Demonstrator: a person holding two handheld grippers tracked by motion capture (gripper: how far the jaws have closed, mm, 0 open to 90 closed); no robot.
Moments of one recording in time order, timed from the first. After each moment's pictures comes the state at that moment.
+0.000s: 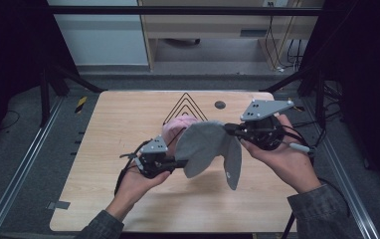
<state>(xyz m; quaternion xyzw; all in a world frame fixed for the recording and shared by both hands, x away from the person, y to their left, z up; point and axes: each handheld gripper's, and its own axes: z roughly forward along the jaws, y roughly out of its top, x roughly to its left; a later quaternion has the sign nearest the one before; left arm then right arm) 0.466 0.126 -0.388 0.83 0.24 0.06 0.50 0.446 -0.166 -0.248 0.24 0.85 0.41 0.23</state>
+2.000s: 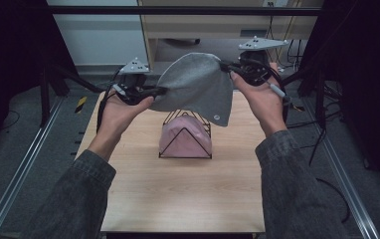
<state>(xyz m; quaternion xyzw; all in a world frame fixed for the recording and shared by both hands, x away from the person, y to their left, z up) 0.568 0.160 -0.249 0.80 0.28 0.20 0.48 0.570 -0.156 -0.205 0.34 0.74 0.50 0.29</state>
